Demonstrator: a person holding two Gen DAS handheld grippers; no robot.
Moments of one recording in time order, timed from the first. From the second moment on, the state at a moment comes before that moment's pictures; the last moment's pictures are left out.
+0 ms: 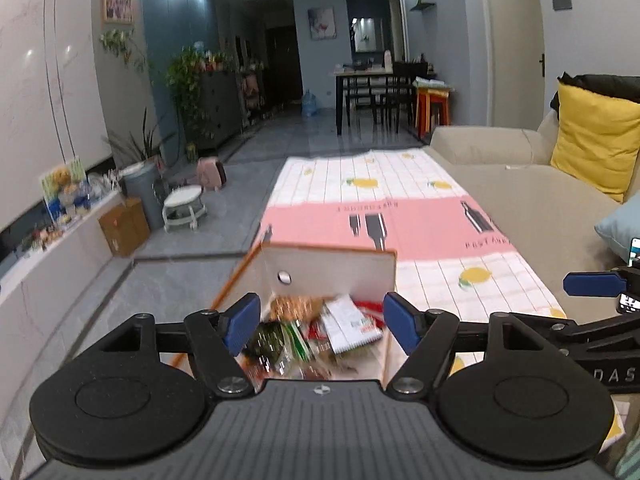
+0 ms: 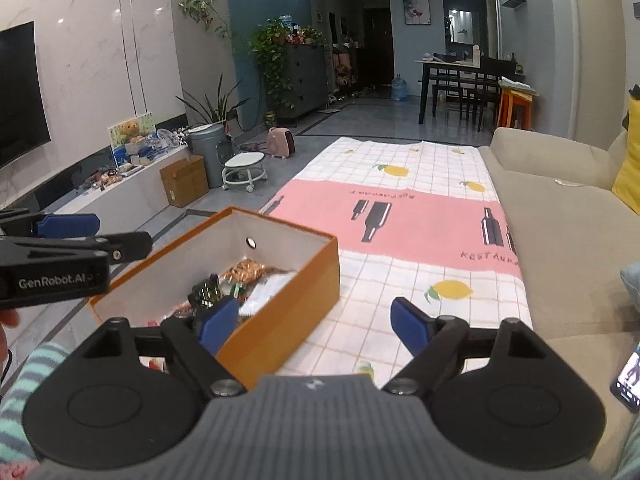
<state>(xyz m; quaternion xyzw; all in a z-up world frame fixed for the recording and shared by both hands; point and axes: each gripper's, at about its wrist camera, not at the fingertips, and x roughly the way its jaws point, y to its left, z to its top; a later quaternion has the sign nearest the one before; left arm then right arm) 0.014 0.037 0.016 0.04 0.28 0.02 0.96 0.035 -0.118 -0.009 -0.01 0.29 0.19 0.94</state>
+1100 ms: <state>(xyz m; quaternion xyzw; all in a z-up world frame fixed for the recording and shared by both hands) 0.018 0.036 -0.025 0.02 0.37 0.02 0.93 0.028 -0.110 -0.037 -0.05 0.33 0.16 0.93</state>
